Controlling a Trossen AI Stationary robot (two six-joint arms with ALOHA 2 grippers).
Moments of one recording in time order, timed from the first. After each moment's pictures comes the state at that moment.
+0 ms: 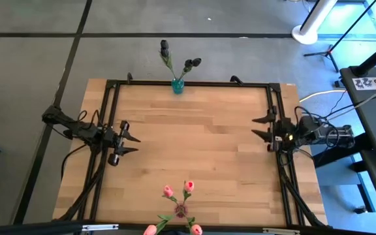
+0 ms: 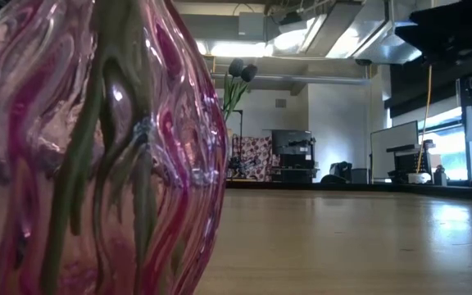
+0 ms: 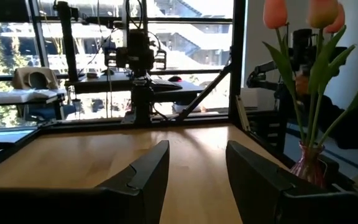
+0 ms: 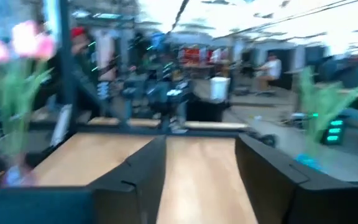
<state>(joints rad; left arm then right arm) -0.44 0.00 0.01 0.08 -0.32 0.04 0.11 0.00 0.24 -0.10 0.15 -0.09</state>
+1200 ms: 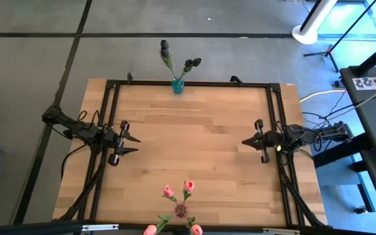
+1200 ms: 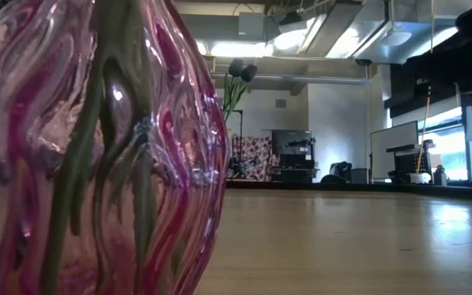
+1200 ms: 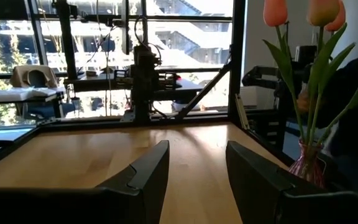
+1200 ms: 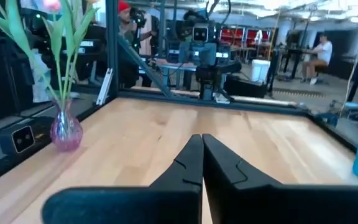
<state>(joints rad) -0.44 0.00 0.01 0.08 -0.32 0.03 0.20 0.01 0.01 0.03 0.07 -0.08</state>
